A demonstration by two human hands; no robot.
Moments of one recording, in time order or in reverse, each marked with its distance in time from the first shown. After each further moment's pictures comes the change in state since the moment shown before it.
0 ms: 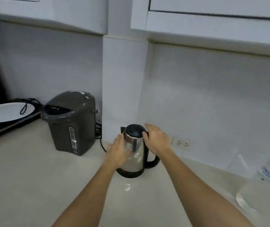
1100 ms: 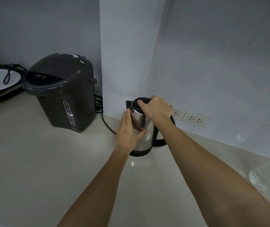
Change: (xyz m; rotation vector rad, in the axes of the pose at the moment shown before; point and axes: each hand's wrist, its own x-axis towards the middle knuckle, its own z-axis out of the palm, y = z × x) left_hand 0.019 -0.012 0.048 -0.214 0.085 -0.075; right_hand 0.072 -0.026 0.052 0.011 0.013 0.369
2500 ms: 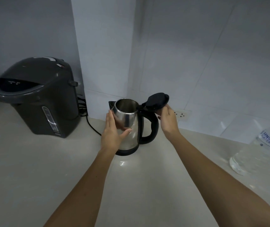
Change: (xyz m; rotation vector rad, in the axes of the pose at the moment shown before) left_hand -0.005 0.006 -0.005 -0.121 -0.026 -0.050; right_hand -0.031 0.097 -0.012 1.020 0.022 0.064
